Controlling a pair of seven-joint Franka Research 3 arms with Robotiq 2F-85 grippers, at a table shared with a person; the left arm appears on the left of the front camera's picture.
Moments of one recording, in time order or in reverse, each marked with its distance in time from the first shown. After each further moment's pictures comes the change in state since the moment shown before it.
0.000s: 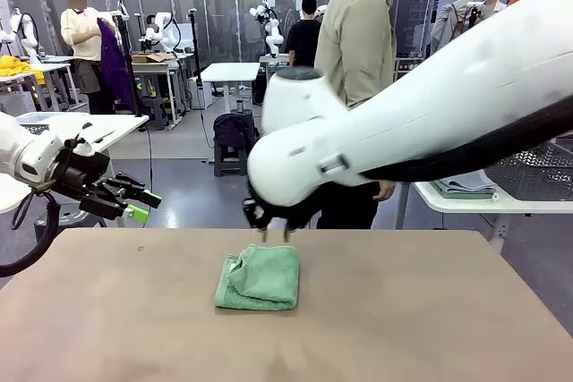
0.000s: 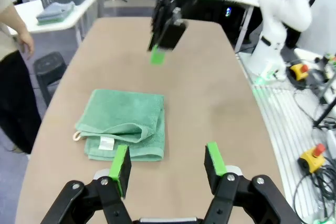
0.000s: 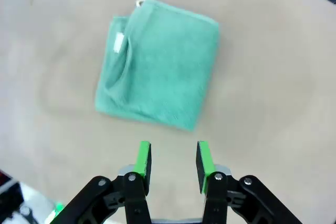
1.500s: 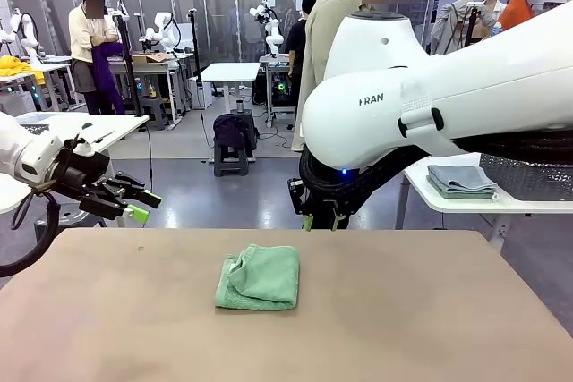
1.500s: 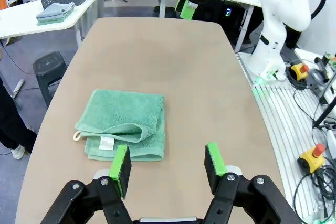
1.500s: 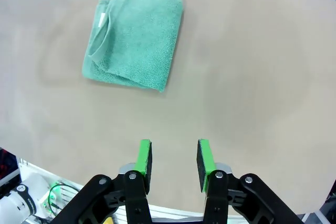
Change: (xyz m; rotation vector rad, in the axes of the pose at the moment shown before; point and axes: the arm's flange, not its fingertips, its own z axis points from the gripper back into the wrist) left arm 0.000 0.000 0.000 0.000 0.000 0.000; right arm -0.035 -0.047 0.061 0.000 -0.002 -0.015
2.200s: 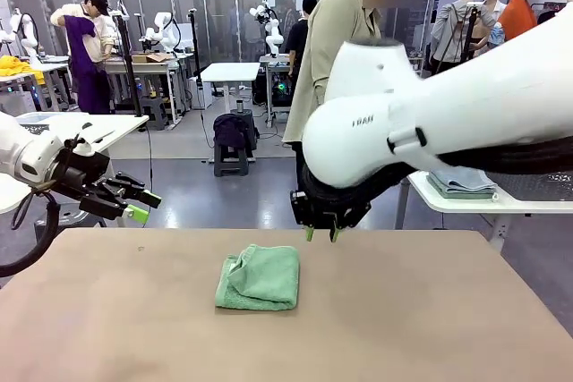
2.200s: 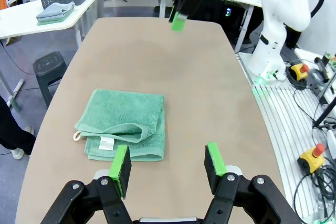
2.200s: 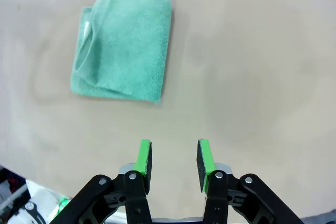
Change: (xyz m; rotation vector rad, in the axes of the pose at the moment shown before) left arm 0.000 0.000 0.000 0.000 0.000 0.000; right arm 0.011 -0.012 -0.046 0.005 0.019 -0.105
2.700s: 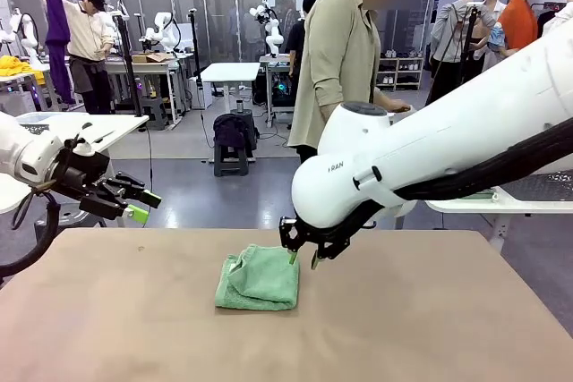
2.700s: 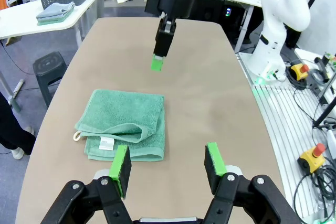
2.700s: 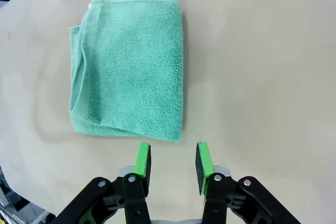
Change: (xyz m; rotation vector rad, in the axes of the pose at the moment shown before) left arm 0.000 0.000 0.000 0.000 0.000 0.000; right arm 0.014 0.003 -0.088 0.100 0.027 -0.159
